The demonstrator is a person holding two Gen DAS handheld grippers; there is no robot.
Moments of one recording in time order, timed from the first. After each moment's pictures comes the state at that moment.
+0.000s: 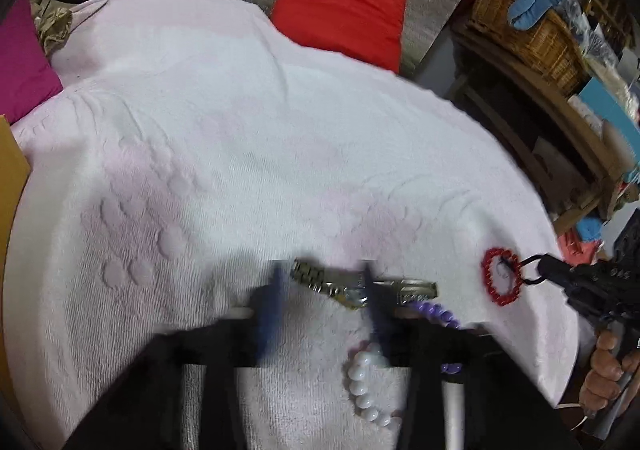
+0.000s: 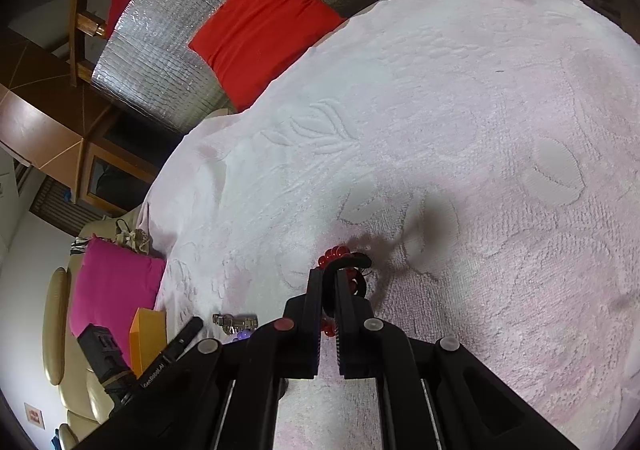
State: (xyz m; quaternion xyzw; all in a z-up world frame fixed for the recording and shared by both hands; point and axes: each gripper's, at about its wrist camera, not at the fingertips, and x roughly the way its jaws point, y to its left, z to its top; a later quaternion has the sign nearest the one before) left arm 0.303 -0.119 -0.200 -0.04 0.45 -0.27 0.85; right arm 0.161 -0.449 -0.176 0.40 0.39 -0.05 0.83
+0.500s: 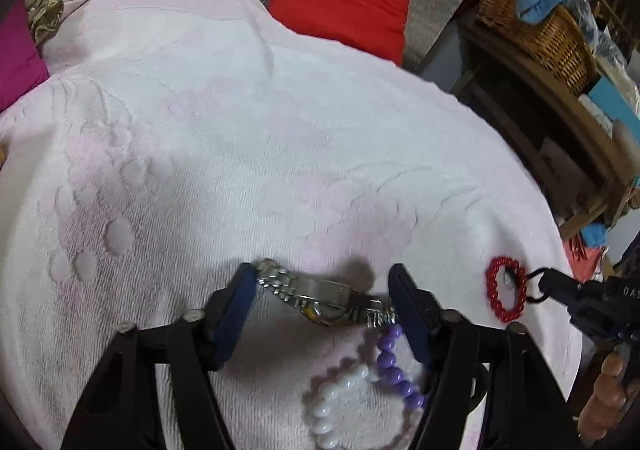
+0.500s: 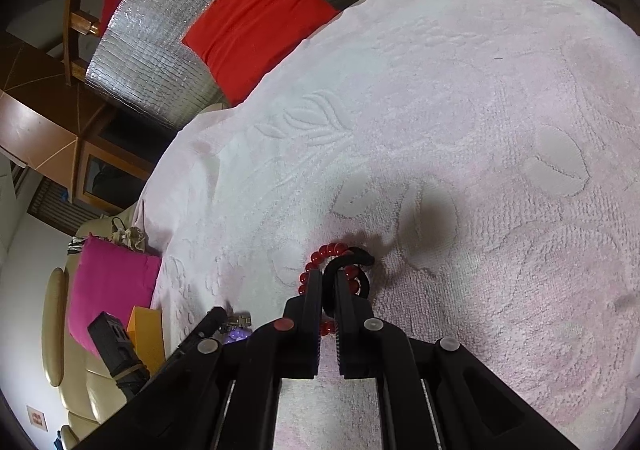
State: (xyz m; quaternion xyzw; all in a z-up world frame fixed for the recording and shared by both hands) left arm 0.311 -0.153 -0.218 -0.06 0.46 -0.26 0.85; right arm 0.165 -0.449 -0.185 0.41 0.40 -0.05 0.82
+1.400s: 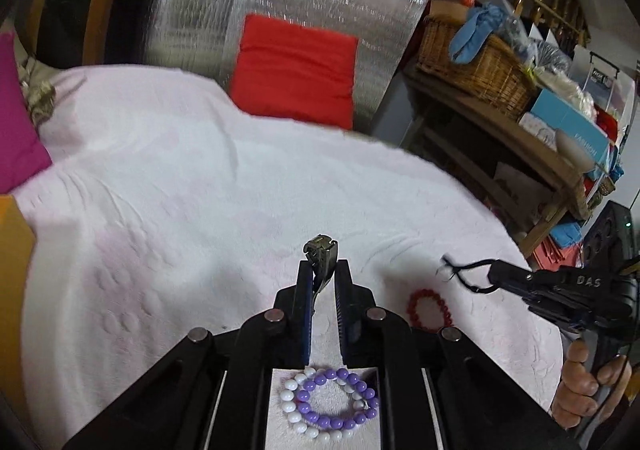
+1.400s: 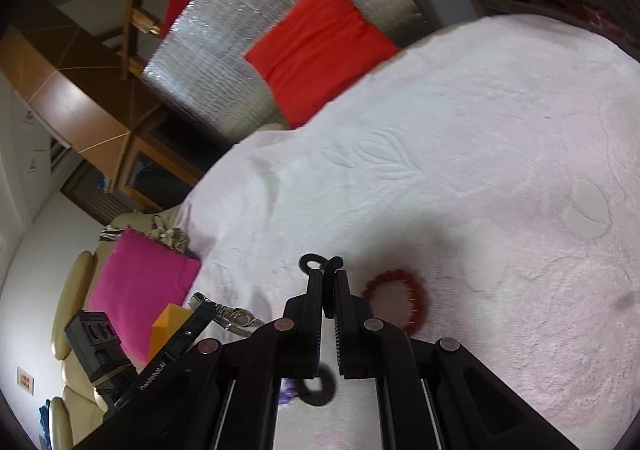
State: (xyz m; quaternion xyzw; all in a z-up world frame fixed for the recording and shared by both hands) left arm 0.260 -0.130 -0.132 -0.06 0.33 -0.32 0.89; right arm 0.155 -0.415 -0.139 0.37 0.32 0.01 0.87
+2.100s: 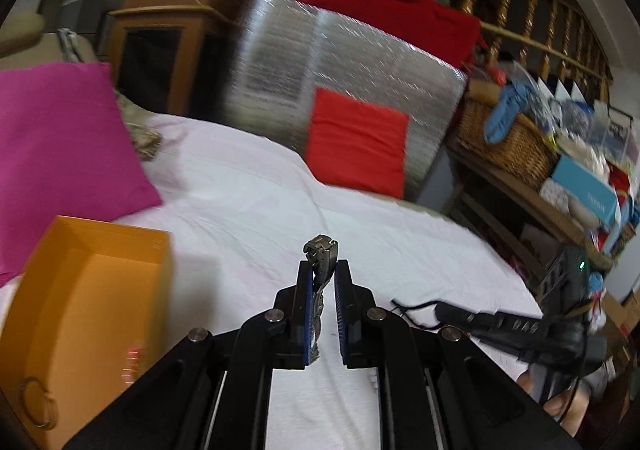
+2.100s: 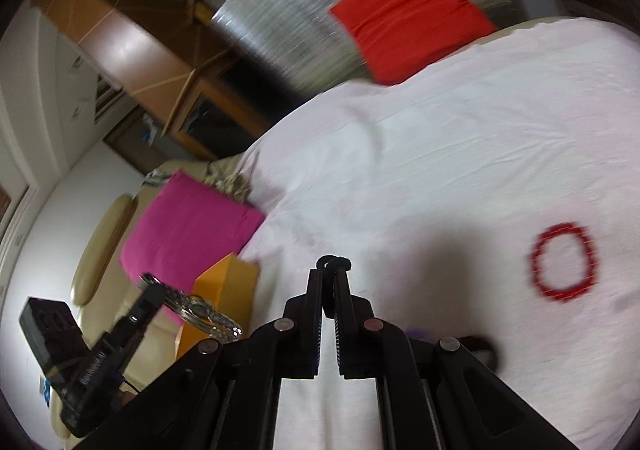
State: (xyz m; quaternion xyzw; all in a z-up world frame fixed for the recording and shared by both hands) left arm 0.206 0.018 -0.067 -0.10 0.26 -0.22 0.94; right arm 0.194 -0.273 -0.125 0.33 0.33 0.14 0.87
